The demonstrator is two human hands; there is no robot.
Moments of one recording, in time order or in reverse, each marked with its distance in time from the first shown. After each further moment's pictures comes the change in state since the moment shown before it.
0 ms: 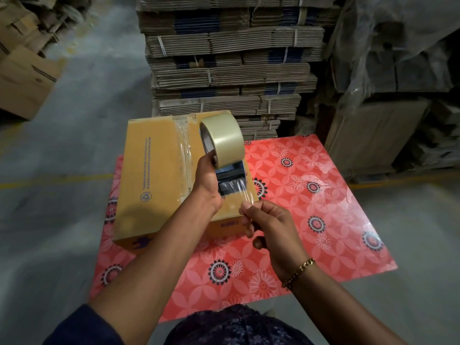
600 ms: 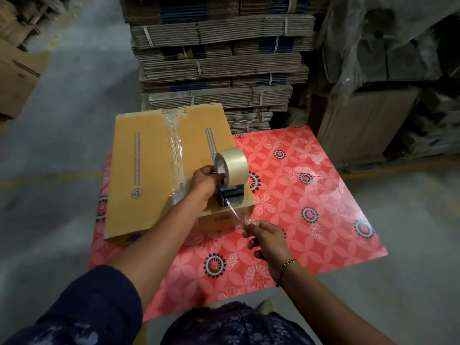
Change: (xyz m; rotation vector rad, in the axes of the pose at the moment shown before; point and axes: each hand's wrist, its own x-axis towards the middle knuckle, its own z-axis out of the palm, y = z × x) left_hand 0.048 -0.050 -0.036 0.519 0.214 -0.088; right_hand 0.026 0.084 -0.039 -0.054 0.156 0.282
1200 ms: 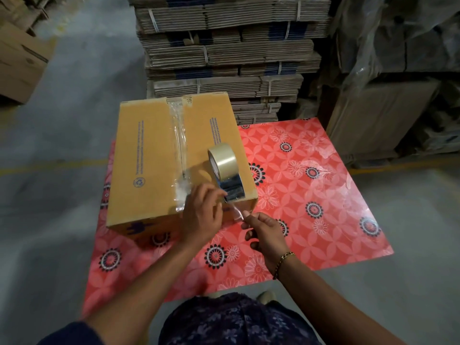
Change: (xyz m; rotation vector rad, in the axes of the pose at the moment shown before) left_hand -0.060 -0.084 -0.029 0.851 0.227 0.904; right_hand 0.013 0.007 0.003 0.086 -0.056 0.003
